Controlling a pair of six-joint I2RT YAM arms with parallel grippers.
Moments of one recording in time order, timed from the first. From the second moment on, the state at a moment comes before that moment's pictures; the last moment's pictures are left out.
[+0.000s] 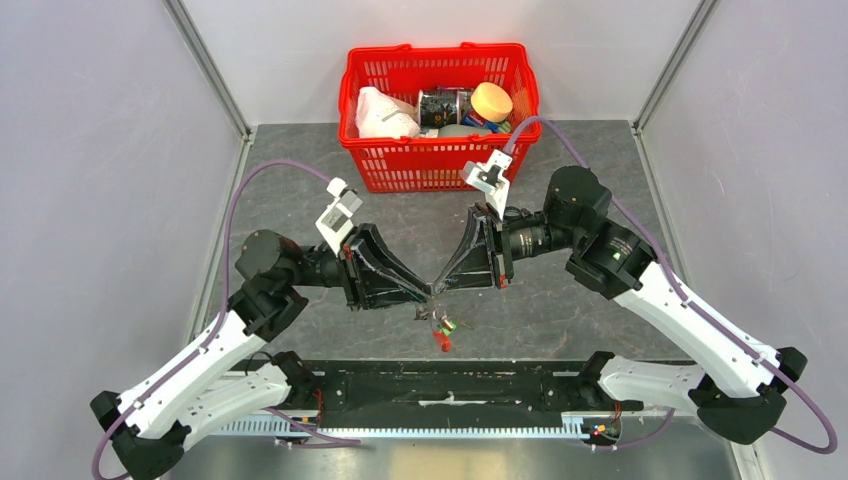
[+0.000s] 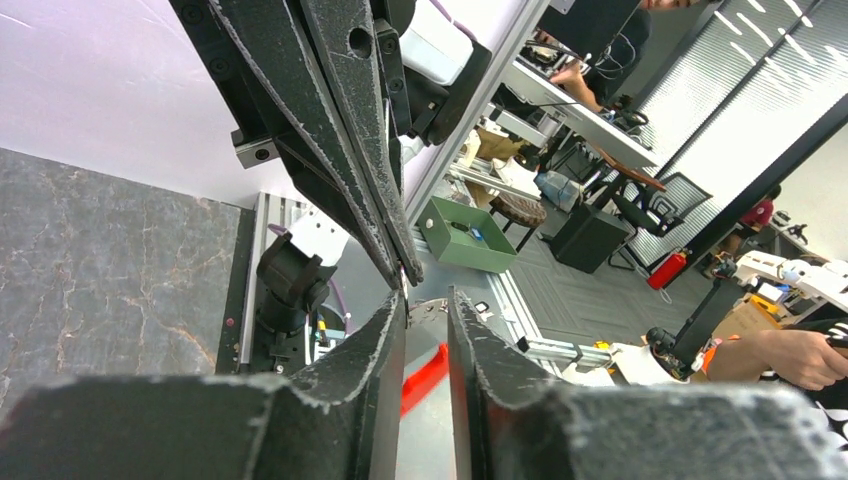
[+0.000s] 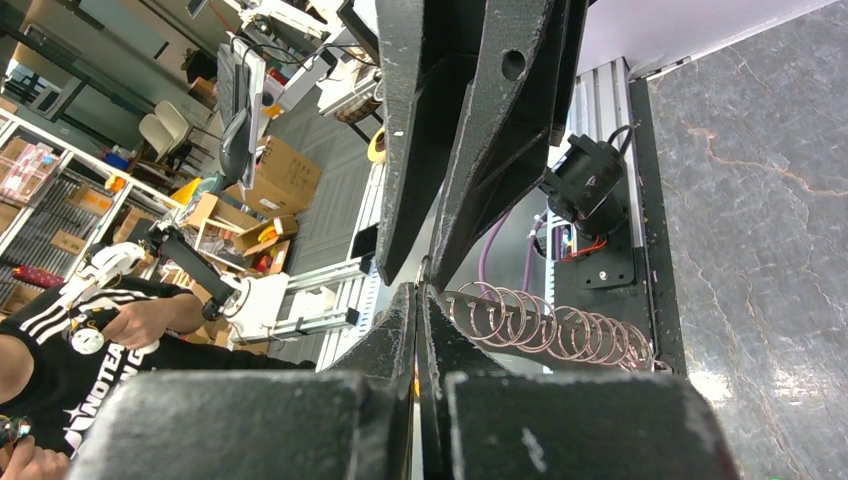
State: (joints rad) left arm -0.78 0.79 0.86 0.32 0.89 -0.79; right arm 0.82 1.09 1.30 -0.24 -0.97 0.60
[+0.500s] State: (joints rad) left arm -0.78 0.81 0.86 0.32 0.89 -0.79; right arm 0.84 1.10 1.30 -0.23 -0.97 0.61
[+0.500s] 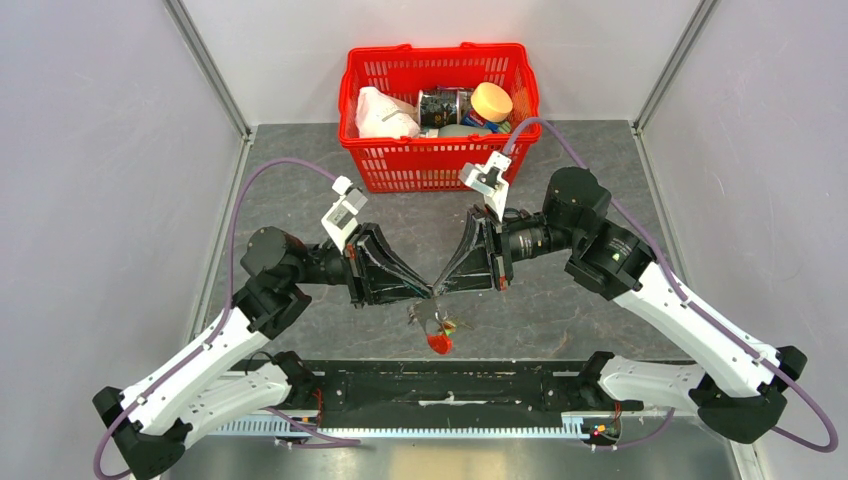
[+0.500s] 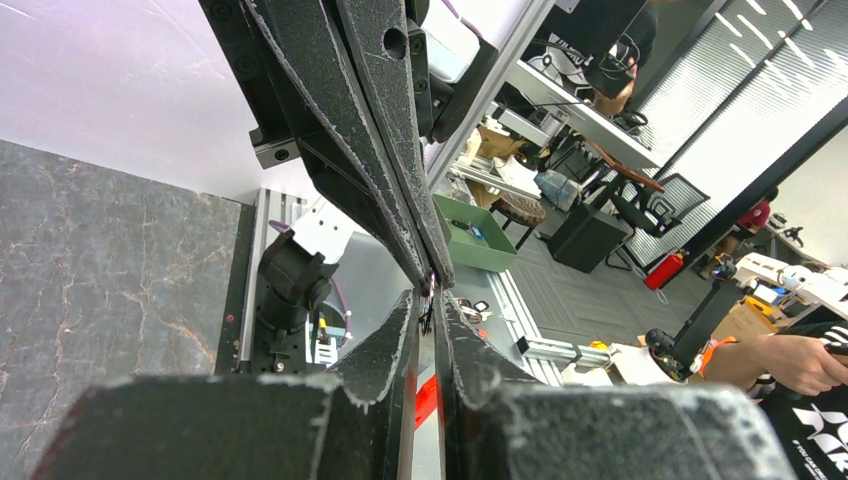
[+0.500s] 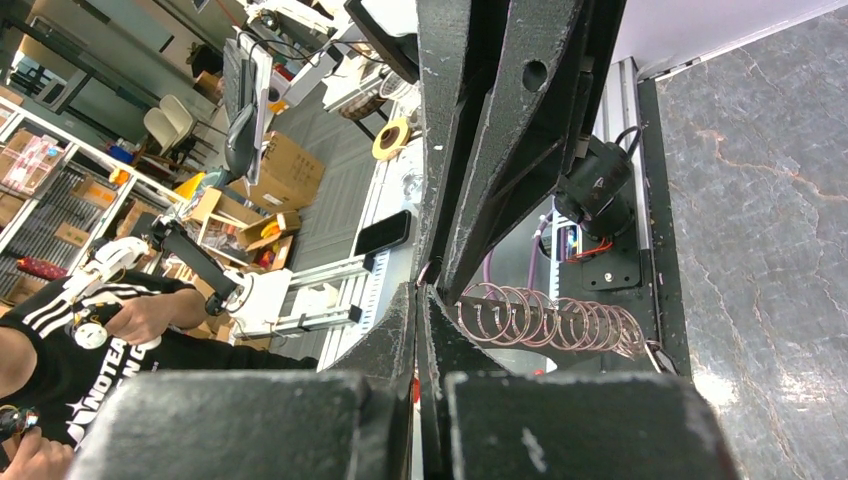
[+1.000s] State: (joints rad) left arm -0.78 0.80 0.85 0.35 0.89 -0.79; right arm 0.84 1.10 1.30 -0.23 -0.97 0.59
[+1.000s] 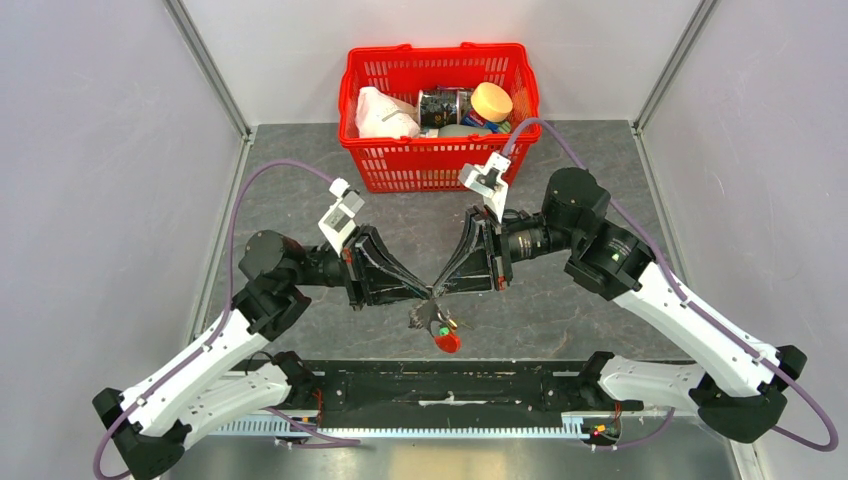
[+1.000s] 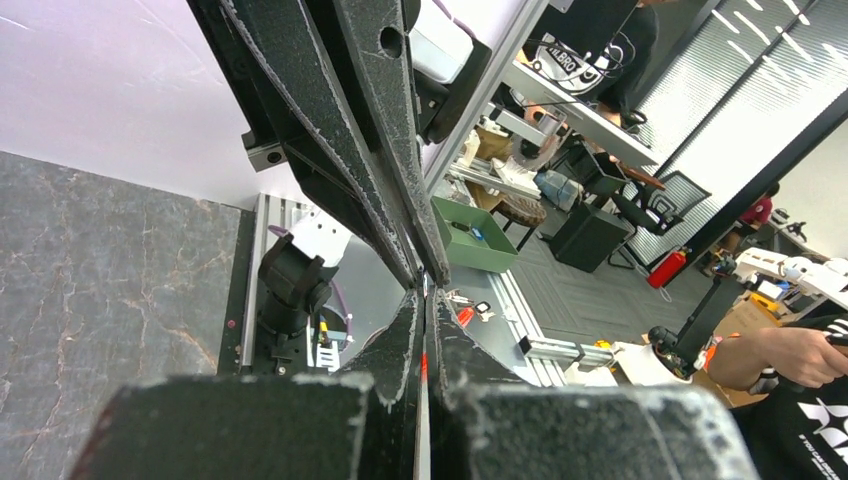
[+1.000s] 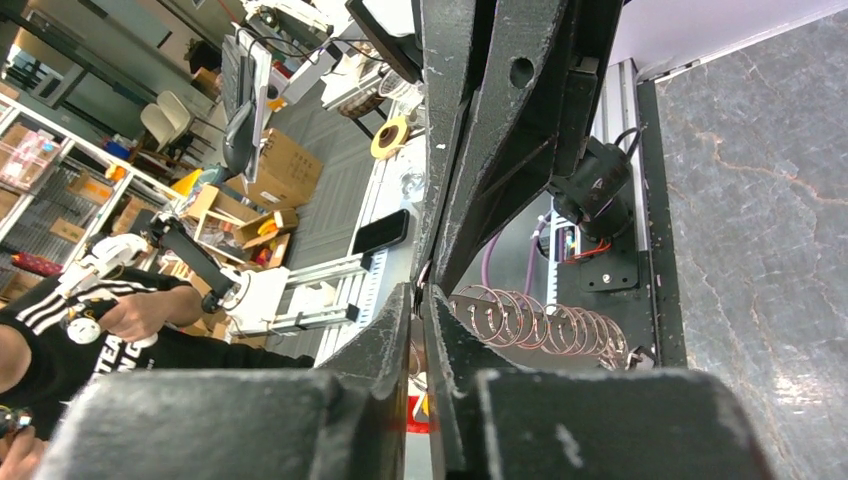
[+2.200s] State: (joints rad) left arm -0.79 0.69 0.81 0.37 0.93 -0.78; right arm 0.85 1.00 1.18 -0.61 -0.52 0.40
